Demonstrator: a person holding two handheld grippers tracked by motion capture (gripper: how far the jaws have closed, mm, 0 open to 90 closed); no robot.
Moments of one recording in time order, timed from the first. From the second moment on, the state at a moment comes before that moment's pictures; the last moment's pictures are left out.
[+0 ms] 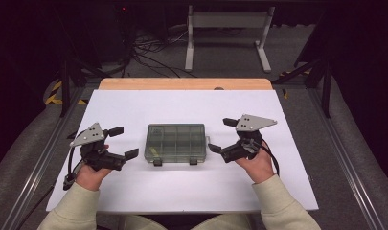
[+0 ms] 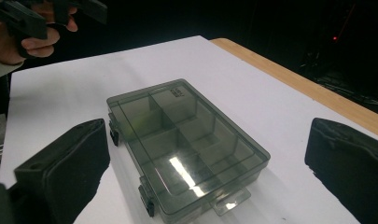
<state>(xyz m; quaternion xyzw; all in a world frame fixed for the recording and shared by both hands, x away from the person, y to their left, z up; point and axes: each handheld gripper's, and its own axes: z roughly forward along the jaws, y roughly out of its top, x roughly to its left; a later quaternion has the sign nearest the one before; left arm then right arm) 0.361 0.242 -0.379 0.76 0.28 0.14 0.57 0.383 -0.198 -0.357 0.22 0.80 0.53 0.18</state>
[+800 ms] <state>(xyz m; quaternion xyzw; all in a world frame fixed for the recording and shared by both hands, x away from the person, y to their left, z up) 0.331 0.267 -0.421 0.74 0.28 0.18 0.58 0.351 -0.240 -0.393 0.22 0.76 0.57 0.21</state>
